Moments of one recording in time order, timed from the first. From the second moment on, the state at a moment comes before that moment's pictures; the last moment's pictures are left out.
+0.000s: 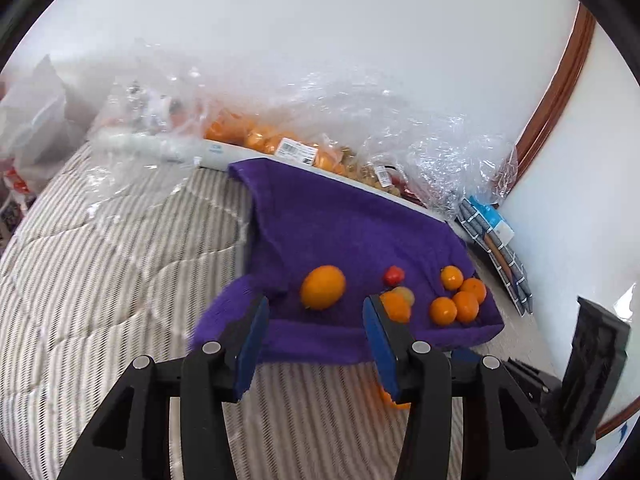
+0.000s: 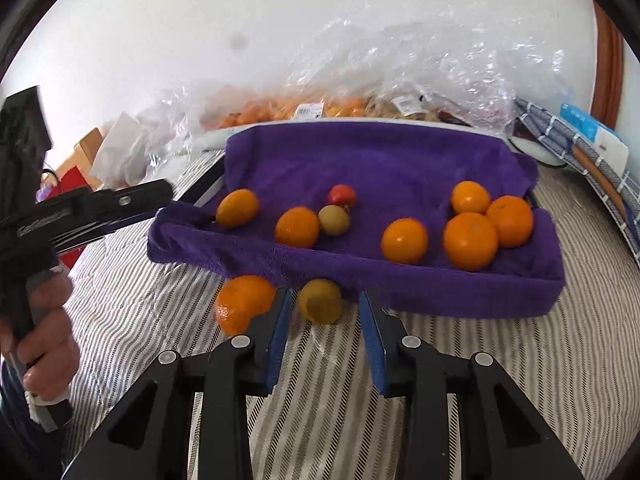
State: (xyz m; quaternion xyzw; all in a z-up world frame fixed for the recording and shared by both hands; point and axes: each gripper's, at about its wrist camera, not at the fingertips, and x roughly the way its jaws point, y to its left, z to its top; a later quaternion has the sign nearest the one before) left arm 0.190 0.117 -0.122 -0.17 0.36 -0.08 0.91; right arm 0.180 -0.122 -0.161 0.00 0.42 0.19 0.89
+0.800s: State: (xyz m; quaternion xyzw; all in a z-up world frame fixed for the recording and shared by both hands) left arm 0.186 0.029 -0.157 -0.11 0.44 -0.17 0.87; right arm 0.159 -0.188 -0.142 0.02 0.40 0.15 0.90
